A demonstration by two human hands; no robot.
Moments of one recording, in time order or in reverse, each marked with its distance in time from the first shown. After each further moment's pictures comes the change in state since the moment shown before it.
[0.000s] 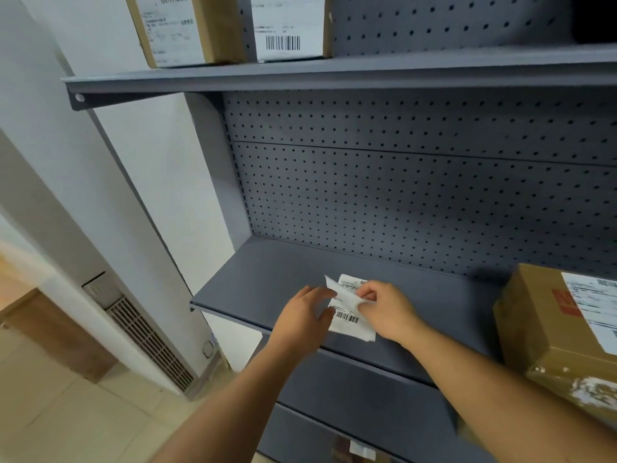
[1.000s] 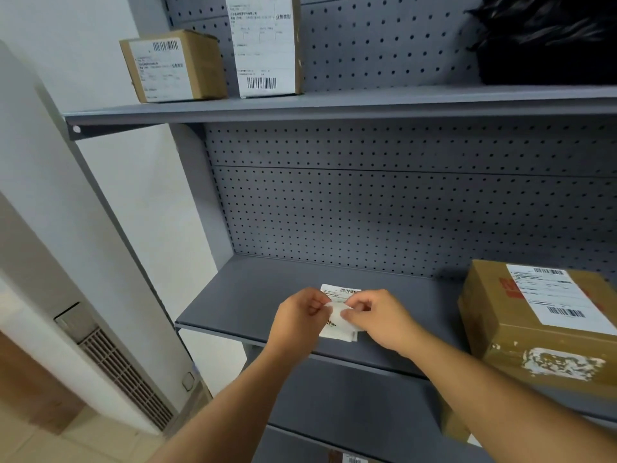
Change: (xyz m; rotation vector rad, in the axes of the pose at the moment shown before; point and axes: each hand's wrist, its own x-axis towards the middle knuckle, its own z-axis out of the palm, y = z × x) left_hand -0.020 0.035 -0.011 -0.378 0.073 -0.076; right_hand -0.057 -0.006 -0.026 0.172 0.017 -0.111
